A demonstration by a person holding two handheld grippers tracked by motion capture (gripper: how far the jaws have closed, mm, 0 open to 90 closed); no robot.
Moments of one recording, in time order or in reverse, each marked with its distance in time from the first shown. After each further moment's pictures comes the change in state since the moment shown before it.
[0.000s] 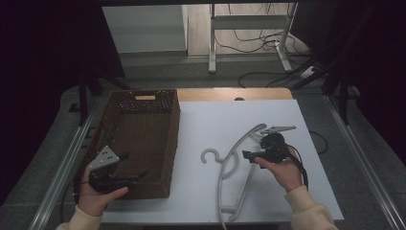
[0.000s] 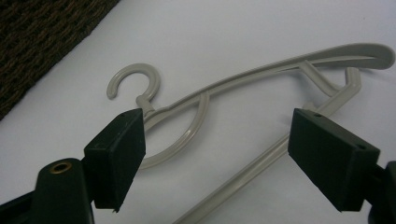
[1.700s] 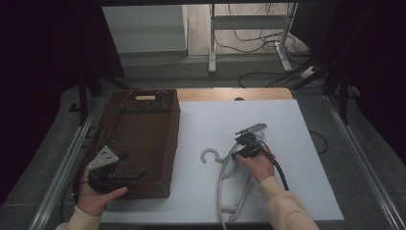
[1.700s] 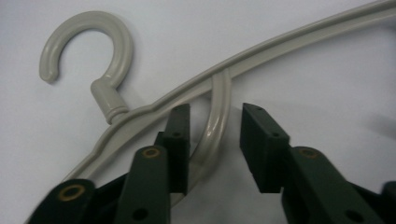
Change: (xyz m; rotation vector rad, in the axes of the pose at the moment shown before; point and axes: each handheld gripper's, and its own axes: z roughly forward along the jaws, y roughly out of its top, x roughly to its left) left arm 0.002 -0.001 -0.001 -0.005 0.001 0.000; right arm 0.011 0.009 0.095 0.284 -0.039 0.041
